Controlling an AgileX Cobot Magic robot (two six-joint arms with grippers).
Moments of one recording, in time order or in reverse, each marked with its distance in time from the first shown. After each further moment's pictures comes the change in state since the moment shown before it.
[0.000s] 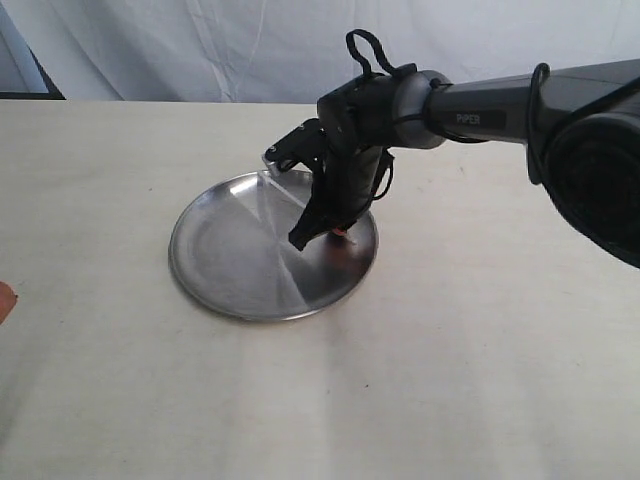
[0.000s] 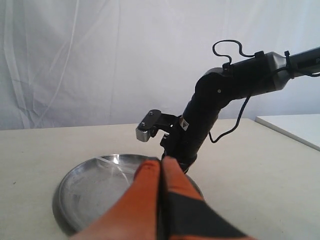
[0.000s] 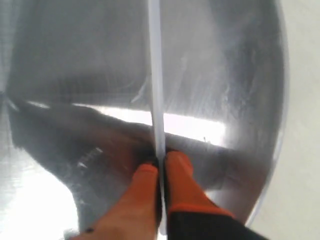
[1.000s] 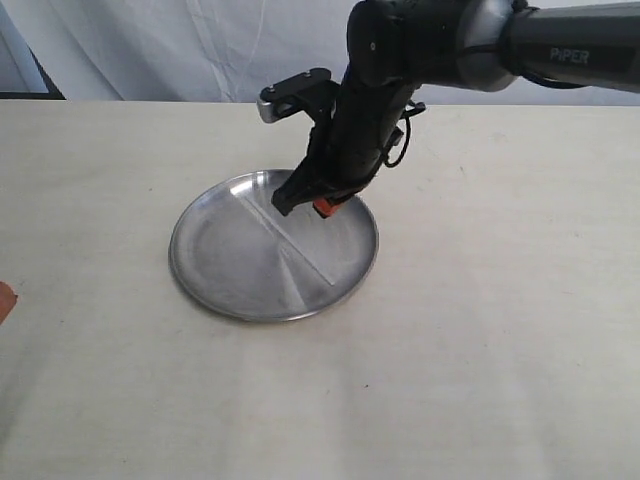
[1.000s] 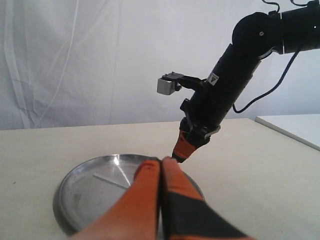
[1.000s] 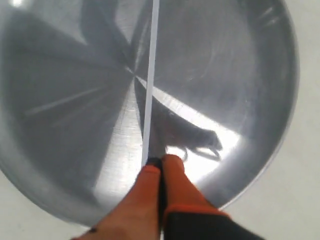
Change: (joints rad) left arm 0.000 0.000 0.000 0.000 0.000 0.000; right arm -0.008 -0.244 0.078 0.268 0.091 -0.096
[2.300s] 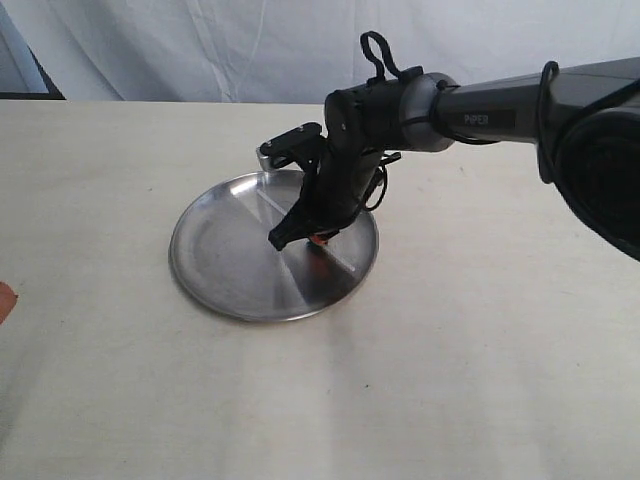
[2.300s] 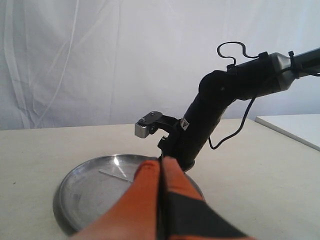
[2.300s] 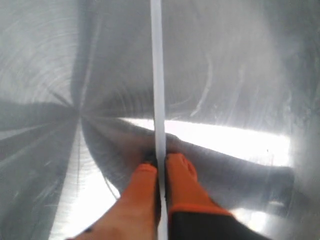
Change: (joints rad) left arm 0.000 0.000 0.000 0.000 0.000 0.000; right arm 0.004 0.226 -0.025 -0.067 -0.156 0.057
